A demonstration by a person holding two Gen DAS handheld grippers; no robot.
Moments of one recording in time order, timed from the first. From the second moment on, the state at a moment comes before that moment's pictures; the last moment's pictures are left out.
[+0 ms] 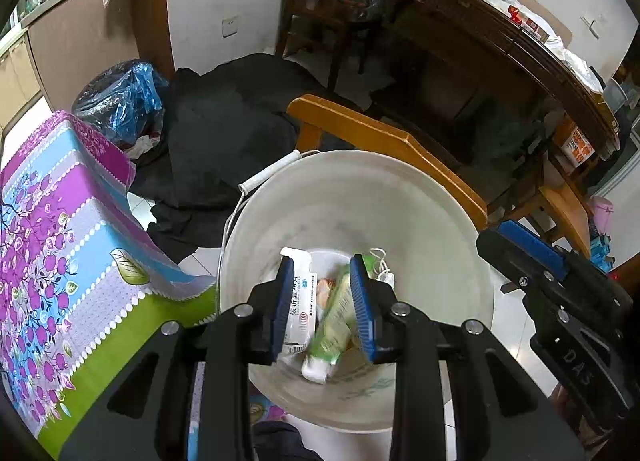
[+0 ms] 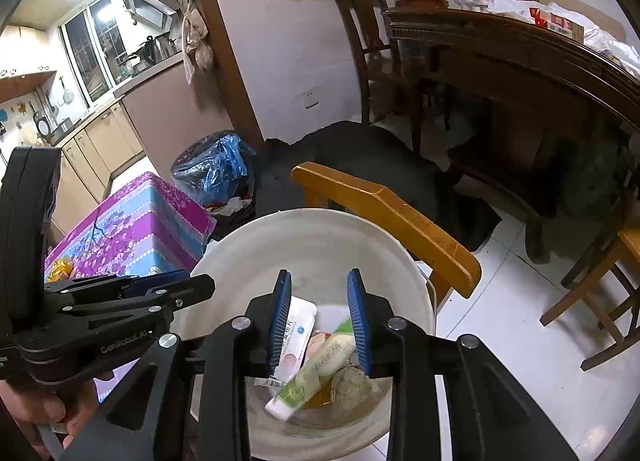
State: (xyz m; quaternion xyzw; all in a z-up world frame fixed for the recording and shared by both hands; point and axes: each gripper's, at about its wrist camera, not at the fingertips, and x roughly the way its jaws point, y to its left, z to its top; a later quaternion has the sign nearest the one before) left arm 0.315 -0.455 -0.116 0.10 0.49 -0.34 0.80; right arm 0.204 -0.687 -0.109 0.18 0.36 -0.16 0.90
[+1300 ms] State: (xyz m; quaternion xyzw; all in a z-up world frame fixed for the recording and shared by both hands) left arm 0.300 -0.430 -0.093 0.10 0.45 -0.33 0.82; right arm 0.185 -0.675 -0.081 0.17 0.34 -0.16 0.91
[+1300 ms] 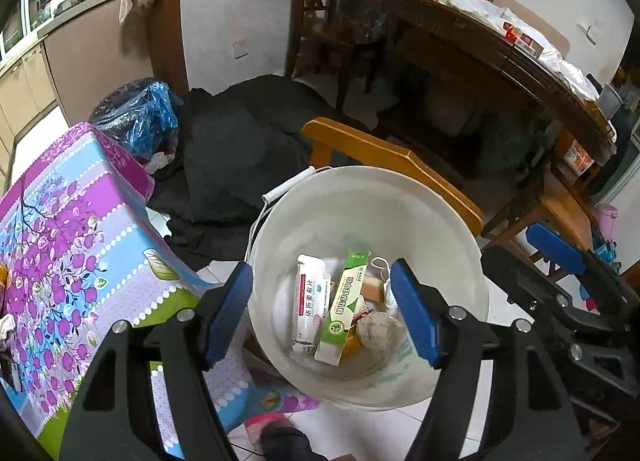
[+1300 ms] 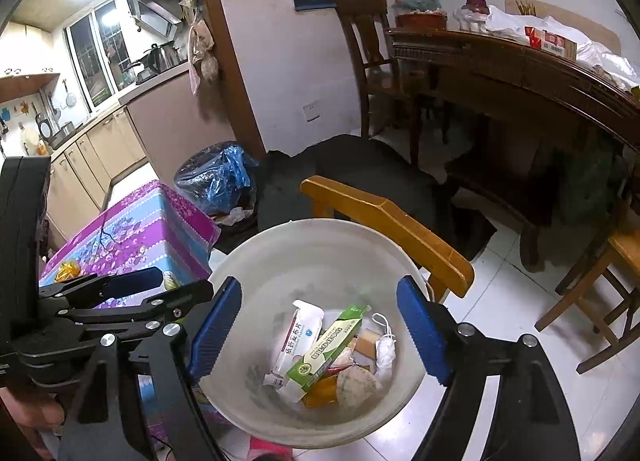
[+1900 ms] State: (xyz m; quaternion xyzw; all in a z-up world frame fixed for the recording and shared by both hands) left arm 0.314 -0.211 -0.084 0.09 0.37 -0.22 0.90; right arm 0.146 -0.583 -0.028 0.13 0.20 -0.04 0.97
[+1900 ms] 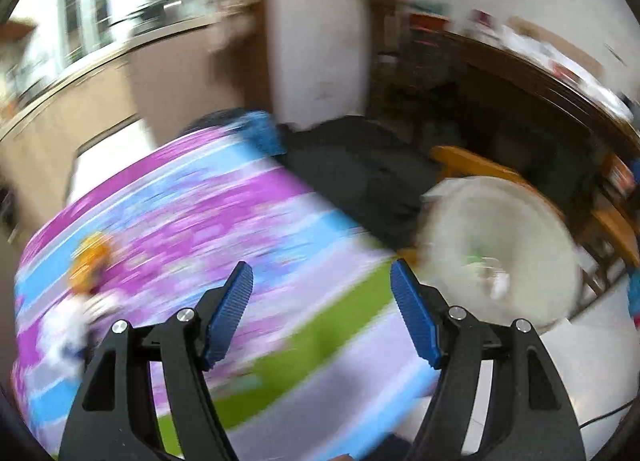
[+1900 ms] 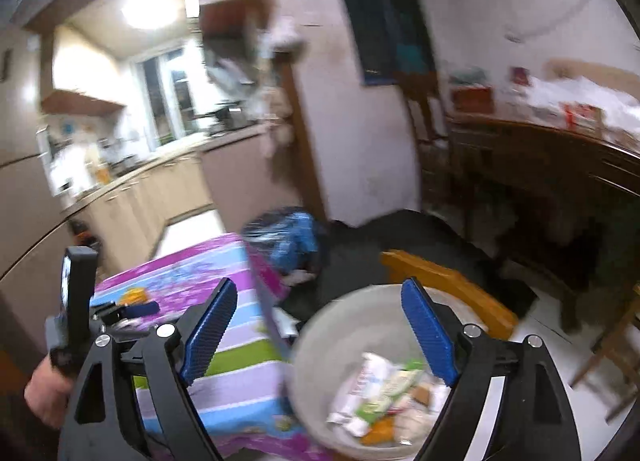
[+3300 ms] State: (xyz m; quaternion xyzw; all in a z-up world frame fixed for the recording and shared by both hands) left arm 0.341 0.129 -0.103 -0.16 0.43 -0.05 0.89; right arm 0.313 -0.259 -0.119 -0.01 0.37 0.30 0.88
